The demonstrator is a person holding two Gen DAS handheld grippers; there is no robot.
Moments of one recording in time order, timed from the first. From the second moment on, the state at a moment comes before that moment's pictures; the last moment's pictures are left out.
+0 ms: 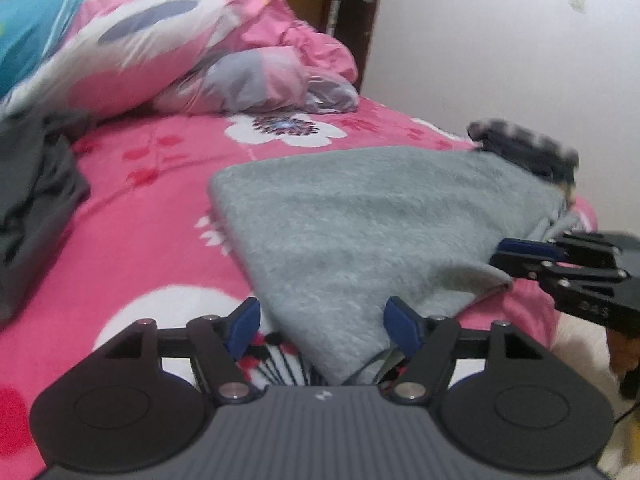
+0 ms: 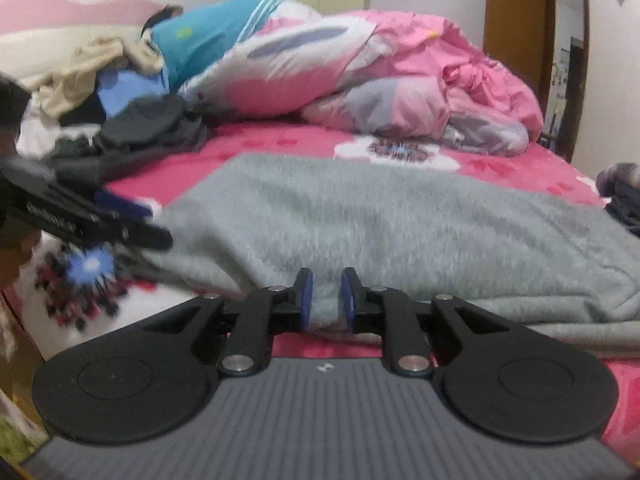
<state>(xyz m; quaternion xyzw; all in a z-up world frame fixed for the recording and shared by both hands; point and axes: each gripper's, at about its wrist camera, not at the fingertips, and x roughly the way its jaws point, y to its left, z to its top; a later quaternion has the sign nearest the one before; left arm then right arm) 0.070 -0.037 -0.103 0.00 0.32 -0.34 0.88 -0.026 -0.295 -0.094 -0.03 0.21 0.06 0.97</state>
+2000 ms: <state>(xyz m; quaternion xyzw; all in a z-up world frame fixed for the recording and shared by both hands) 0.043 0.092 -0.091 -0.19 0.36 -0.18 0.90 -0.003 -0.127 -0.103 -0.27 0.23 0.11 0.93</state>
